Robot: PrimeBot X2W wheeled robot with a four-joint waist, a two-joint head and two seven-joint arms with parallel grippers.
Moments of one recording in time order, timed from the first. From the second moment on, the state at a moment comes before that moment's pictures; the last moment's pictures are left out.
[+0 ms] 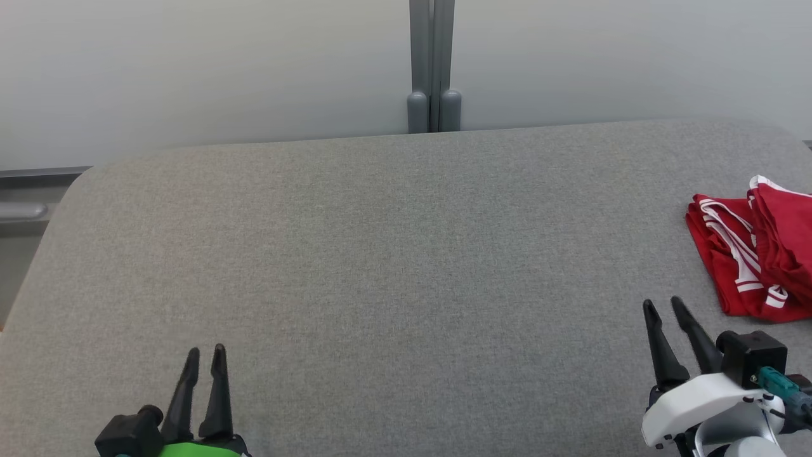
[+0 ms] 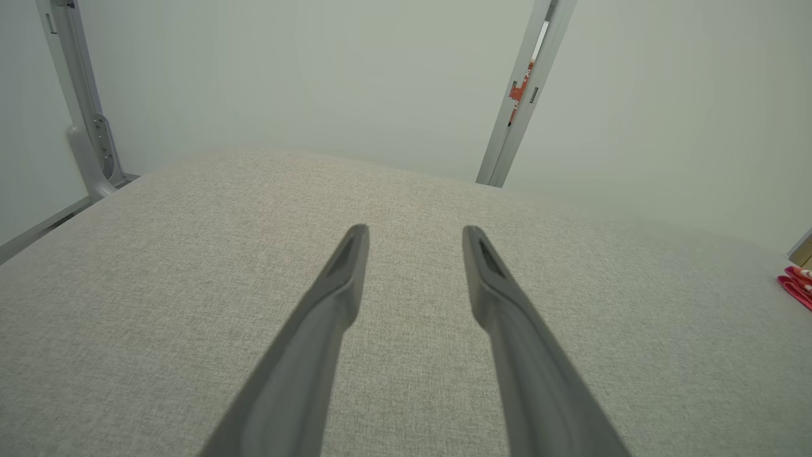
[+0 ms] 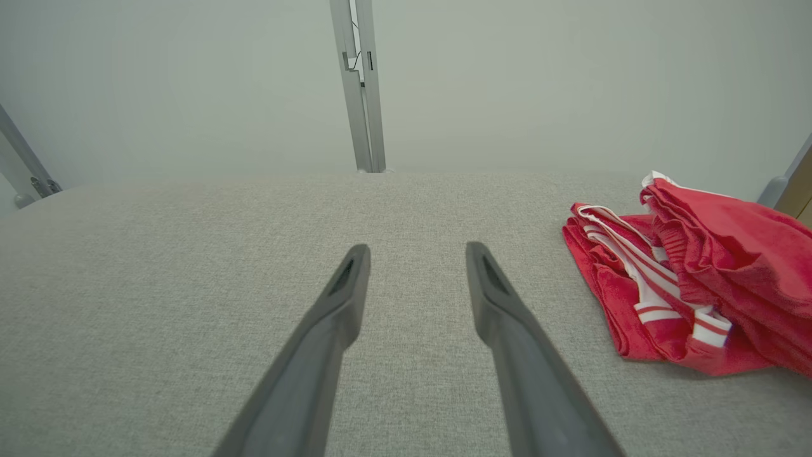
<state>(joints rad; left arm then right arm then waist) 0.08 0.05 -0.01 0.20 -0.32 -0.13 -0.26 0.04 -0.14 -0.01 0.11 0.17 0.13 -0.10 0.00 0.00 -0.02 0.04</state>
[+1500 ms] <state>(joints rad) 0.02 0.05 0.03 0.26 -0.90 -0.13 -0.10 0.01 -0.09 -0.05 0.20 0.81 0.13 0.00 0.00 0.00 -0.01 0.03</state>
